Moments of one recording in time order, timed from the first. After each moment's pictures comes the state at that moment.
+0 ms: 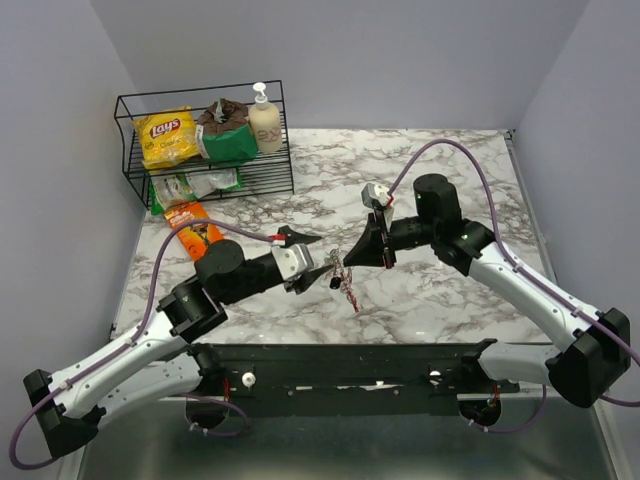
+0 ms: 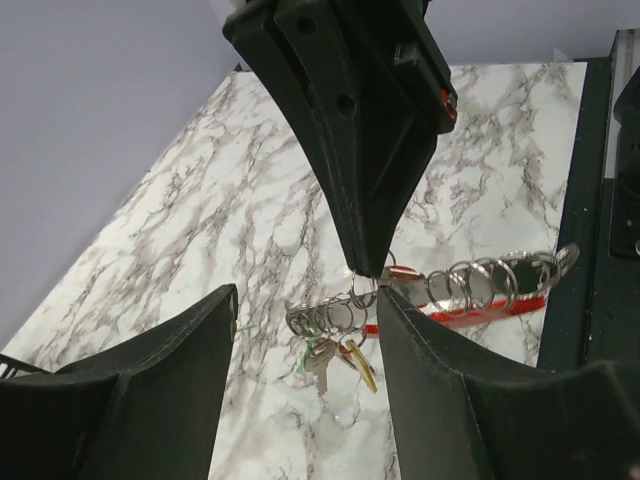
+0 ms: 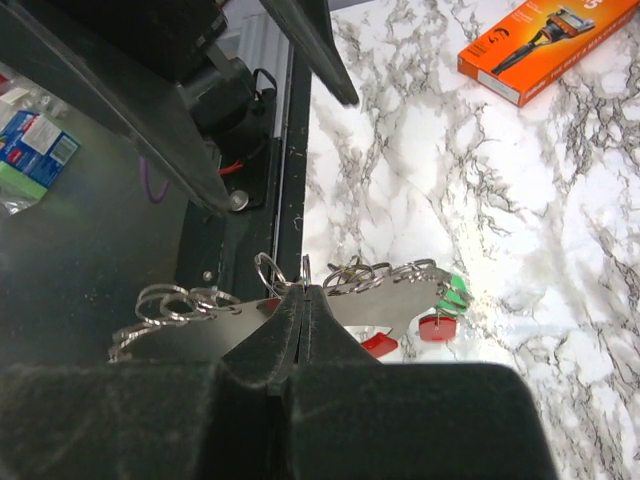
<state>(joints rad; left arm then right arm) -0.91 0.73 0.72 -0.02 0.23 0.30 0.60 1.22 1.01 -0.22 -1.03 -0.14</state>
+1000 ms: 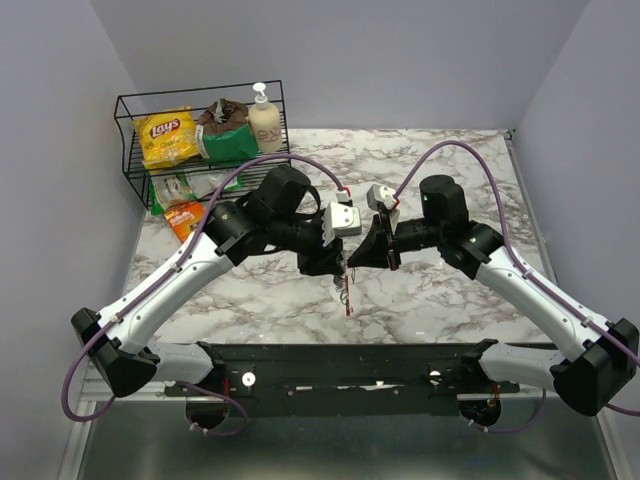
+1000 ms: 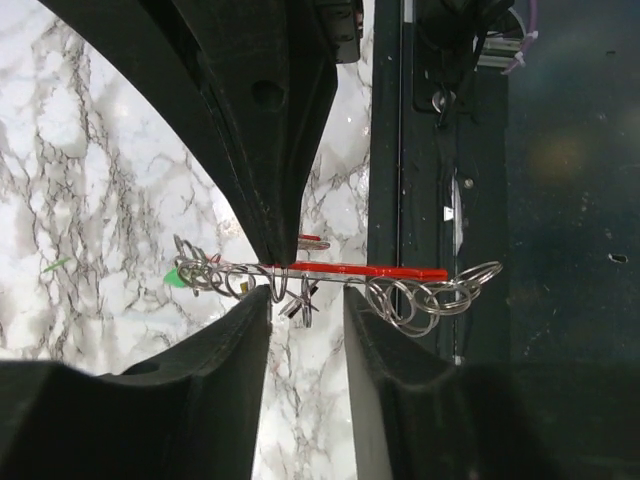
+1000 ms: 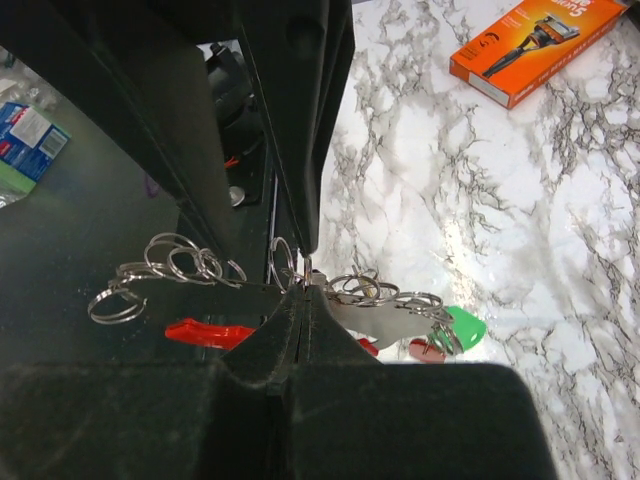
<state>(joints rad) -0.80 1.28 1.43 -0.86 0.66 0.37 0.60 1.17 1.02 -0.29 -1.00 -0.18</state>
